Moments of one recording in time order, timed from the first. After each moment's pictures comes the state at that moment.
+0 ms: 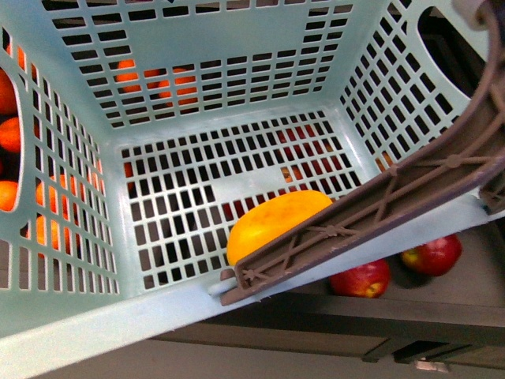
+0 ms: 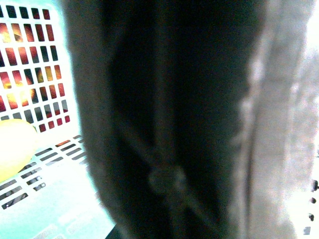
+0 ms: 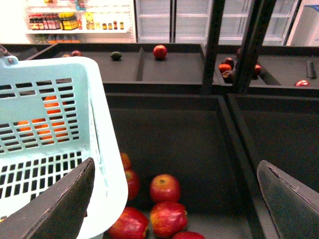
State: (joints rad) left arm -0.62 1.61 1.21 -0.20 0.32 -0.99; right arm 0.00 0.46 0.04 0.42 0.00 -0.01
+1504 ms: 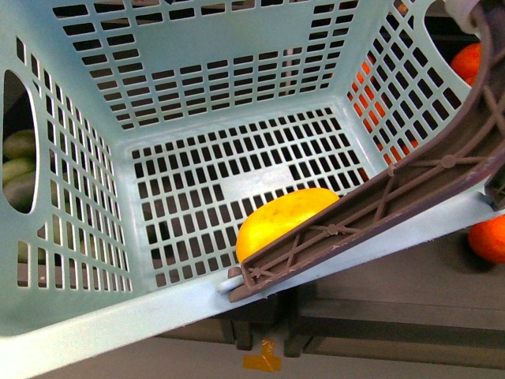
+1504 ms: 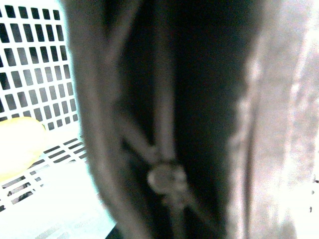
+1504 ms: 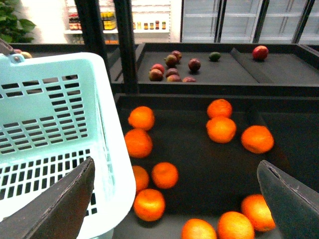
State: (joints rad) left arm -0.62 1.61 1.21 -0.20 0.33 -0.99; right arm 0.00 0.46 0.03 0.42 0.00 -0.01
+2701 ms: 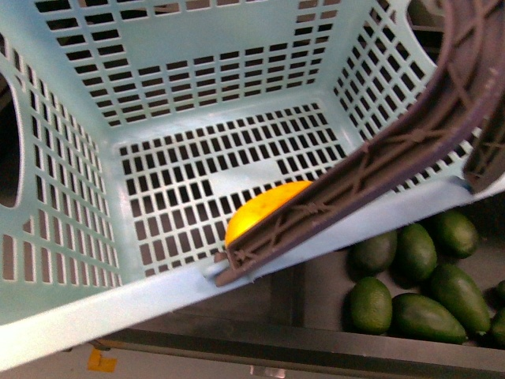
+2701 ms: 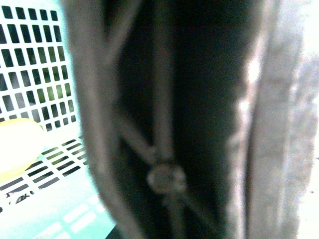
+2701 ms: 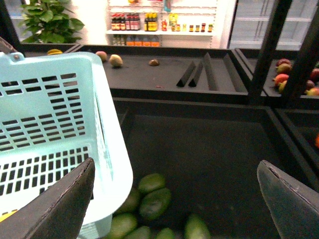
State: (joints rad) left arm -0.61 1.61 1.21 -0.20 0.32 -0.99; right arm 0.00 0.46 0.03 0.42 -0.01 -0.01
